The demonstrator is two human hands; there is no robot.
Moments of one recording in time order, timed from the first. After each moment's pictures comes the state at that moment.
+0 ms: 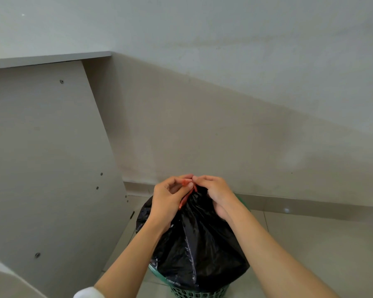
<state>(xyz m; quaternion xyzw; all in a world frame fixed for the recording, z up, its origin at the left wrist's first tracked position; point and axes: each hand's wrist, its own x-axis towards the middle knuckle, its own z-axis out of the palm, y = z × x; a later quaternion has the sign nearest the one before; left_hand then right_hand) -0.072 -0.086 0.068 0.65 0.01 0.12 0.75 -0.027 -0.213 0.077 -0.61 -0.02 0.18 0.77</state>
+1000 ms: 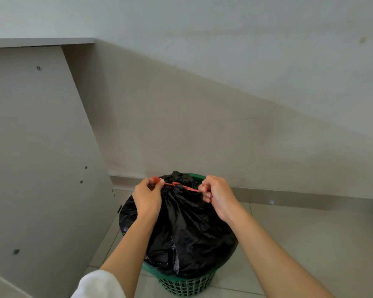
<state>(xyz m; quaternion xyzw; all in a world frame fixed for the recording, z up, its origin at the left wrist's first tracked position) -0.051 -0.080 0.035 0.75 0.24 0.22 0.57 -0.039 -0.241 0.063 -0.66 0.04 0.11 0.74</state>
